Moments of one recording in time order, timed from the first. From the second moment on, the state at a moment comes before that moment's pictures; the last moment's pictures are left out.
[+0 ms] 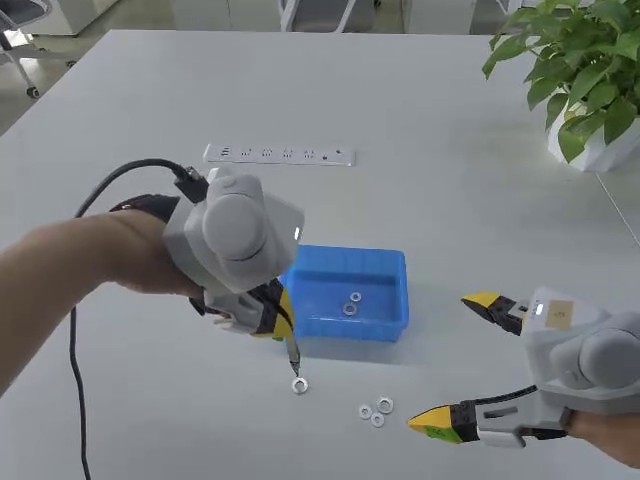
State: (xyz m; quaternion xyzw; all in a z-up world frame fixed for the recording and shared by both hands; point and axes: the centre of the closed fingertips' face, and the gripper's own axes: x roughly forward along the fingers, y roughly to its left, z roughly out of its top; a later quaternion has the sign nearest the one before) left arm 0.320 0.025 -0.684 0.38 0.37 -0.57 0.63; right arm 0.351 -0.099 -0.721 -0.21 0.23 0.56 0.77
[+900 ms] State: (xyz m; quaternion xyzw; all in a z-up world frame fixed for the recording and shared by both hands) left arm 0.309 0.019 -0.700 0.37 0.37 -0.58 0.62; right arm 0.347 -0.099 -0.725 -0.21 0.24 0.56 0.76
